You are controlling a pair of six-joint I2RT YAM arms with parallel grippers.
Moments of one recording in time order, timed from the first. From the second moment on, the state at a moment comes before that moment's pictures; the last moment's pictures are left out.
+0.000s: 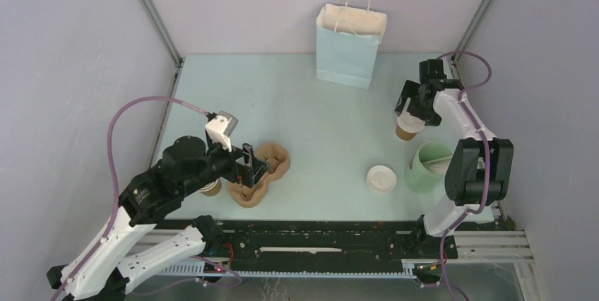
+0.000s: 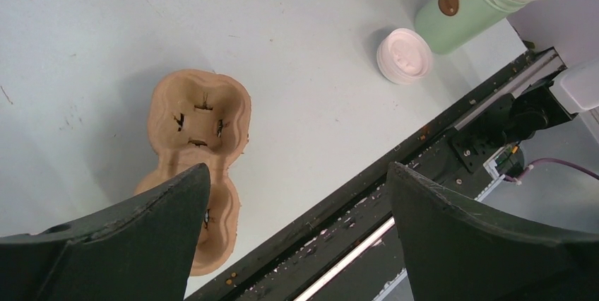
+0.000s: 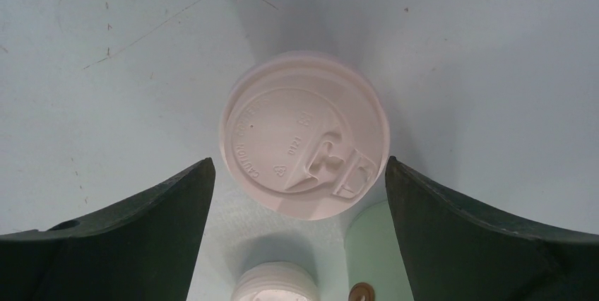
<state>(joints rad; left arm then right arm) -0.80 0.63 1.06 -0.86 -0.07 -0.37 -0.02 1.66 1.35 -0.76 0.13 0.37</state>
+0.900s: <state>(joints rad) -1.00 1.13 0.91 -0.61 -0.11 -0.50 0.43 1.32 1.16 -0.72 -0.02 0.34</state>
